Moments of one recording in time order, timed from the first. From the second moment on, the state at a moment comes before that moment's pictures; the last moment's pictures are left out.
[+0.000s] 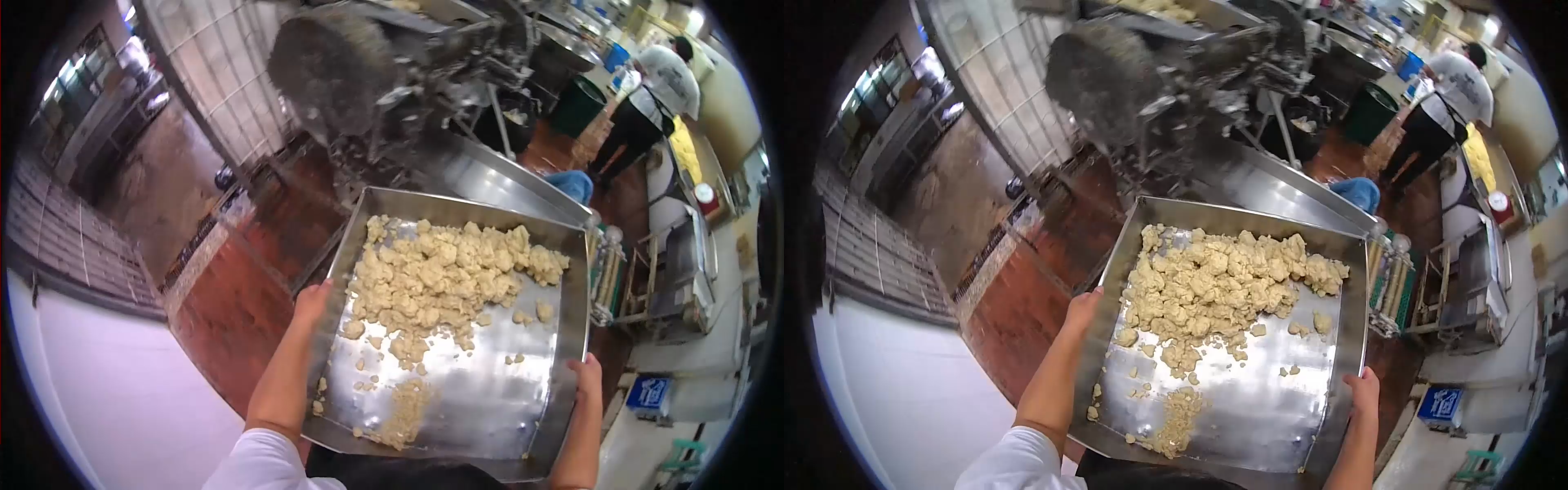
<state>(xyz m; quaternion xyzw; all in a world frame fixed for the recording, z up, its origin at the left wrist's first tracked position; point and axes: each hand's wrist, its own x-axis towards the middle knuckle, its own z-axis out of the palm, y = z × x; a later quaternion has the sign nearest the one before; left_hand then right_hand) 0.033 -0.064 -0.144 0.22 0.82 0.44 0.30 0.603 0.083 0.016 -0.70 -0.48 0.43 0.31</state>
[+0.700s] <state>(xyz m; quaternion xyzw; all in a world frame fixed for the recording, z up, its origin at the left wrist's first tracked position) -0.211 -0.296 -0.407 0.08 0.87 0.42 0.25 0.211 0.133 -0.168 -0.58 -0.70 0.41 0.11</state>
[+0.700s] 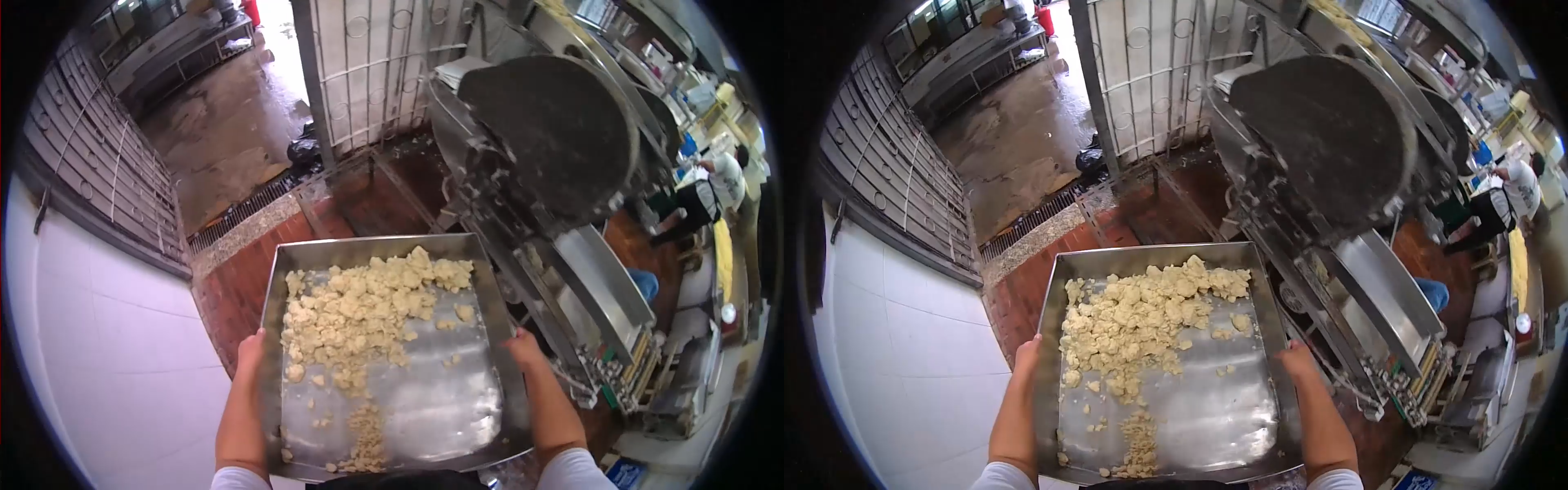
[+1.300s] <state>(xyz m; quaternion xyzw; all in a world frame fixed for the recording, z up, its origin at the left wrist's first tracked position) -0.245 -0.245 -0.478 -0.22 0.73 0.59 0.28 -0.011 0.217 -0.183 -0.61 -0.75 0.23 0.10</state>
